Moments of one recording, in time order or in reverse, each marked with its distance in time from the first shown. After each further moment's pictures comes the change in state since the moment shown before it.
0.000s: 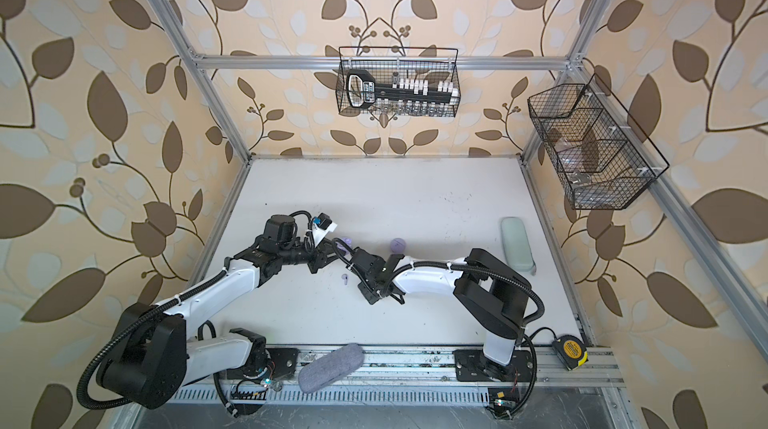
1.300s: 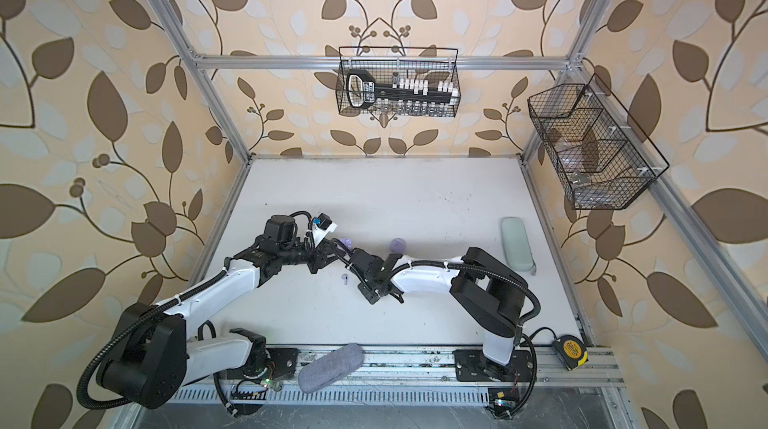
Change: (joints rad) left arm 0.000 0.000 0.000 -0.007 0.000 0.000; right arm -0.002 0.017 0.008 -0.003 0.011 -0.053
